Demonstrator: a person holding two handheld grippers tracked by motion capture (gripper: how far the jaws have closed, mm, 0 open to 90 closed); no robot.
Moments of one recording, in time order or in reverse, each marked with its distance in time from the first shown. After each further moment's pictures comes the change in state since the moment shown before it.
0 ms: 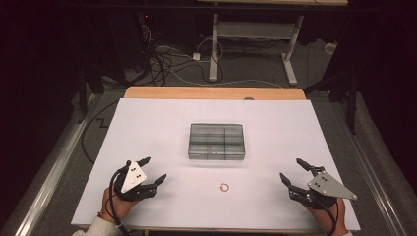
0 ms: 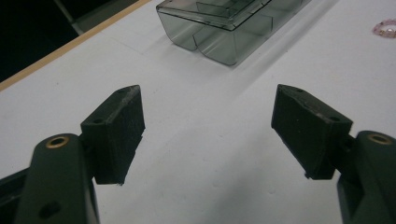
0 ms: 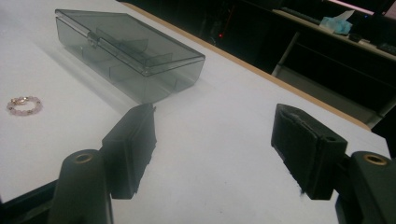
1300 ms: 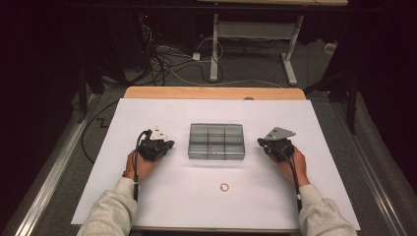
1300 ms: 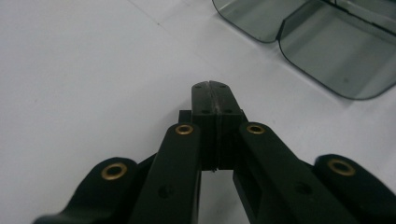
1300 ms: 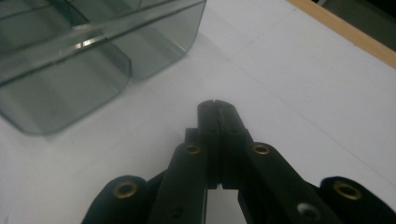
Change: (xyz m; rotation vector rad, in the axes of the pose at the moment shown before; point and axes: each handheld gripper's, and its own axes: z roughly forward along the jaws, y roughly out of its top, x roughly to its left) left arm 0.064 0.037 0.120 0.241 -0.098 -0.155; right arm -0.027 0.022 0.164 0.342 0.123 -0.009
